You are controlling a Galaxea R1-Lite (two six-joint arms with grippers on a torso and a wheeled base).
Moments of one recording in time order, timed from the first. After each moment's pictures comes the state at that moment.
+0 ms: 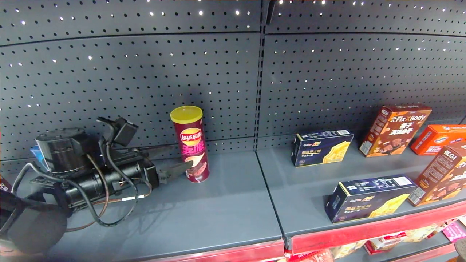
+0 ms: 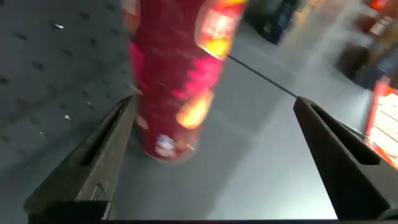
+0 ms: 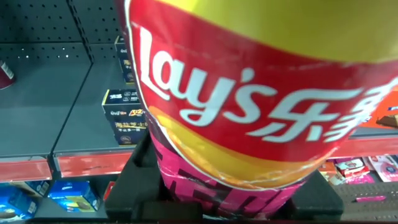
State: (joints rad) left arm -0.11 1.77 -0.57 -1.06 -0.65 -0.03; right arm 0.01 0.47 -0.46 -0.02 0.04 -0.04
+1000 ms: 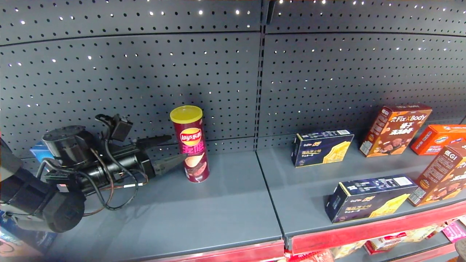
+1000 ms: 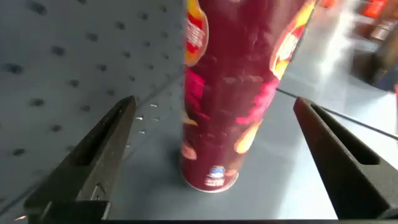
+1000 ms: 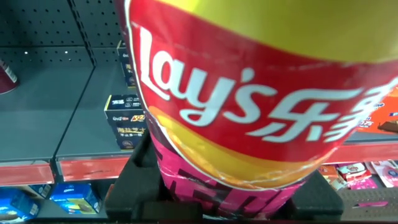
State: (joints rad) left arm -0.01 1.95 -0.65 -1.29 -0.88 -0.02; right arm 0.01 0.49 -0.49 -0.02 0.05 -0.04
